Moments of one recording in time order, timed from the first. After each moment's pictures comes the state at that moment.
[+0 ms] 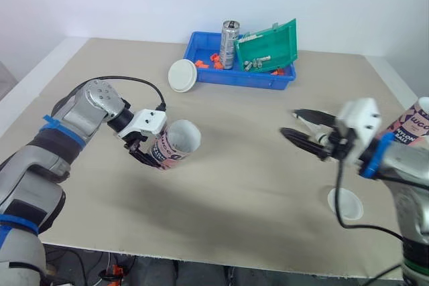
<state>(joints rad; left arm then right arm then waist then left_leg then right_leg) -1.07 0.82 -0.66 0.60 -0.18 -0.08 -1.61 -0.11 -0.73 -0.44 -0.45 0.42 0.48 0.85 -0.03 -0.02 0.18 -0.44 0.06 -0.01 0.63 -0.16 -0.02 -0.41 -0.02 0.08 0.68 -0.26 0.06</state>
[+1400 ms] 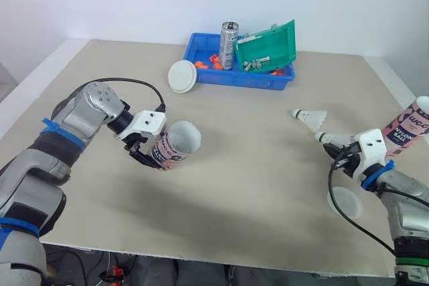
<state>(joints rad) -1.04 0.81 -0.62 0.58 -0.16 -0.06 -1.61 -0.18 -0.69 -0.32 0.16 0.24 0.24 0.66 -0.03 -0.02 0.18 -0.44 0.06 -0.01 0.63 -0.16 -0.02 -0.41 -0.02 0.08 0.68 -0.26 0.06</state>
